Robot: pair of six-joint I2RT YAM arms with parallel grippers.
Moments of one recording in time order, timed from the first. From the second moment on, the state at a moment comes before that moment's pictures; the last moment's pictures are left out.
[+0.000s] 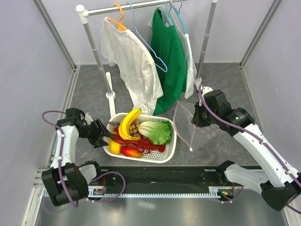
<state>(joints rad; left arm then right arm) 0.30 1.05 0.75 -1.12 0.62 -0.34 0.53 1.02 1.14 -0.93 -0.03 0.36</state>
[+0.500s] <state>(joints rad) 0.19 1.13 0.74 -0.87 0.56 -0.44 0.53 1.06 1.16 -0.93 -0.03 0.36</state>
